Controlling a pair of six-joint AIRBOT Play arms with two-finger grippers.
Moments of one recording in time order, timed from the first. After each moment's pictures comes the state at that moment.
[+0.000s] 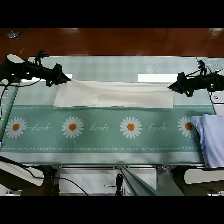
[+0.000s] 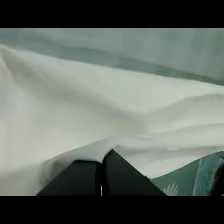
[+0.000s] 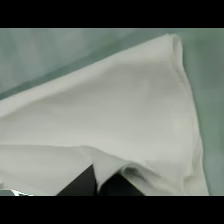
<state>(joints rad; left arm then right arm) 0.17 -1.80 1.51 0.76 -1.20 -1.40 -0.33 -1.61 1.24 -0.79 1.12 1.41</state>
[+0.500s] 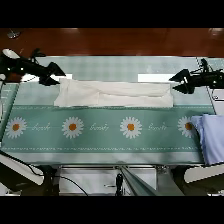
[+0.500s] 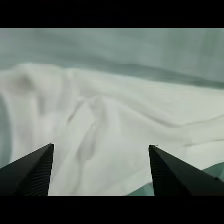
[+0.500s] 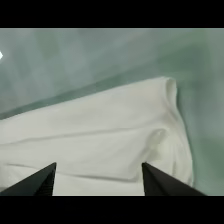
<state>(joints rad) 0.24 -1.87 1.68 0.93 -1.37 -1.48 -0.41 -1.71 1.36 -0.72 1.23 1.35</state>
